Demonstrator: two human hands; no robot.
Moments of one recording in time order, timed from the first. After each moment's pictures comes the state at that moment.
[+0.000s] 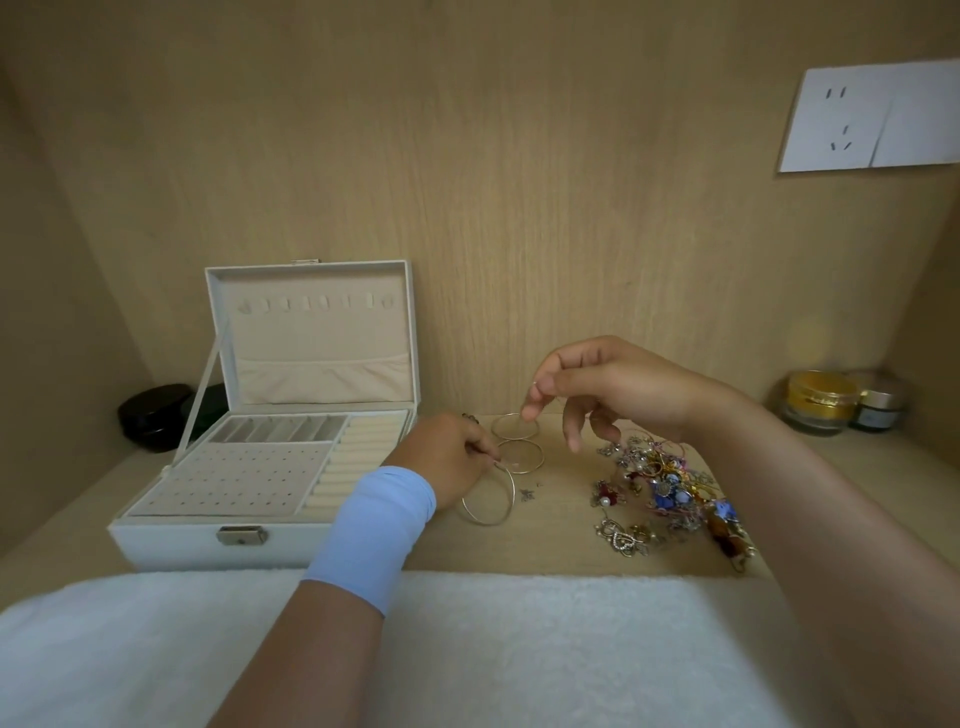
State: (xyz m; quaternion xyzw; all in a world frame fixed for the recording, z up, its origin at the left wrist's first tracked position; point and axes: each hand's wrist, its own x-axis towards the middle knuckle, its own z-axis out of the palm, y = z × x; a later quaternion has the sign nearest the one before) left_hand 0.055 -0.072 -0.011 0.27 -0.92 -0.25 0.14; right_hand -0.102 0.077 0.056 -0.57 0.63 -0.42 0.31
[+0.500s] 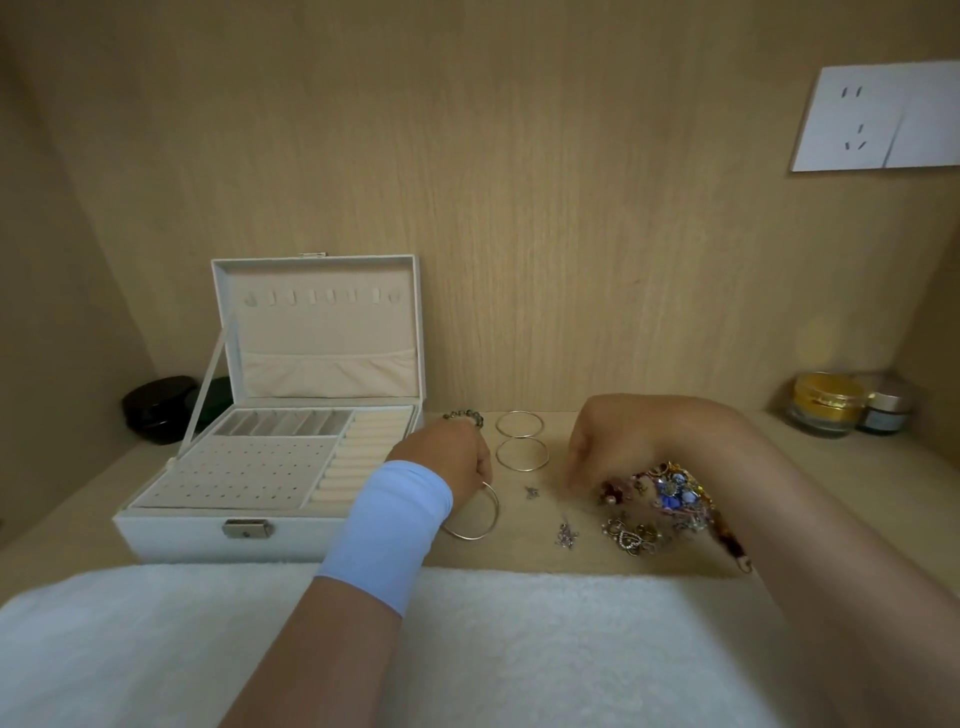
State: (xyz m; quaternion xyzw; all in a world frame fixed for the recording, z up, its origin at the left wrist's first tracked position) left_hand 0.055 -0.070 -0.008 0.29 -0.95 -0.11 0.02; right_hand -0.099 0.068 0.036 -0.53 0.82 -0.02 0.21
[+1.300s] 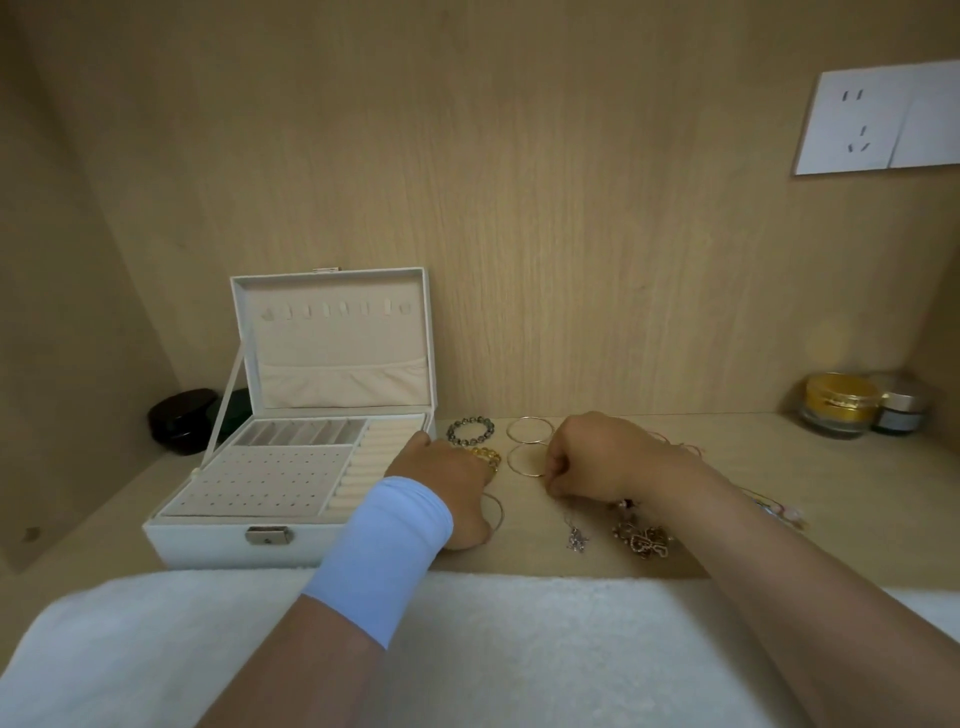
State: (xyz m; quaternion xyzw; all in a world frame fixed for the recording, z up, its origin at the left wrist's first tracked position) left_hand 0.075 -0.059 -0.006 0.24 -0.96 0.11 -0.09; right_hand -0.087 0.046 -0.004 -0.56 0.82 -0.07 0.06
